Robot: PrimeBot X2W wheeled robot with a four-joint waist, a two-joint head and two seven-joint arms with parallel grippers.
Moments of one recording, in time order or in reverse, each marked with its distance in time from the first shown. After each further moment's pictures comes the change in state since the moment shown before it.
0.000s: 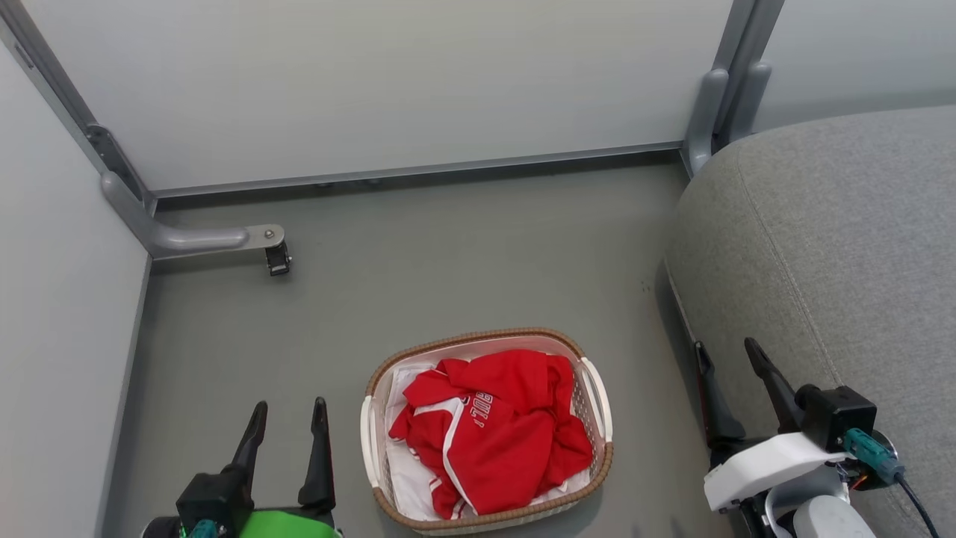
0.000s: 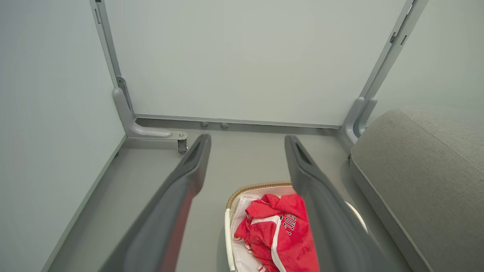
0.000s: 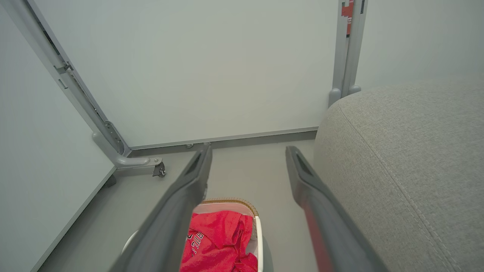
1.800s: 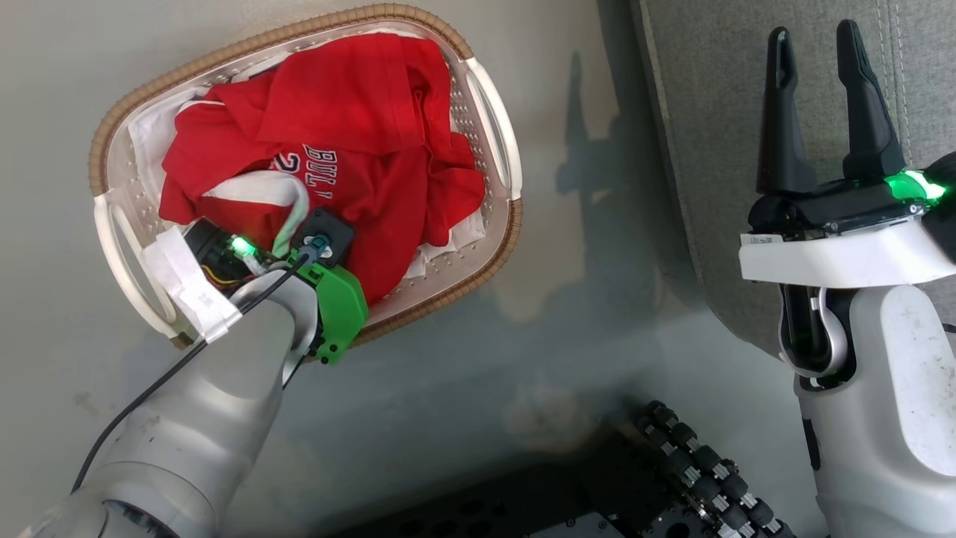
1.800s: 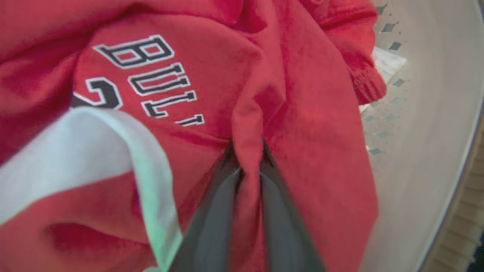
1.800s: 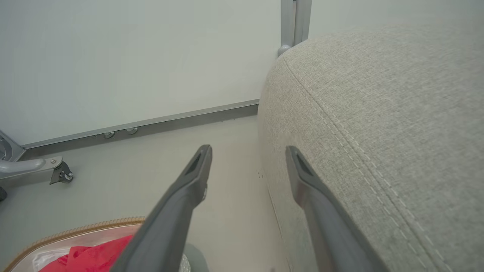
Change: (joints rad) left arm -1.008 0.093 -0.816 0.967 -0.144 -0.059 0.059; right arm -0.398 -0.002 -0.033 -0.321 0.078 0.000 0.000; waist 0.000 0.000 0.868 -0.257
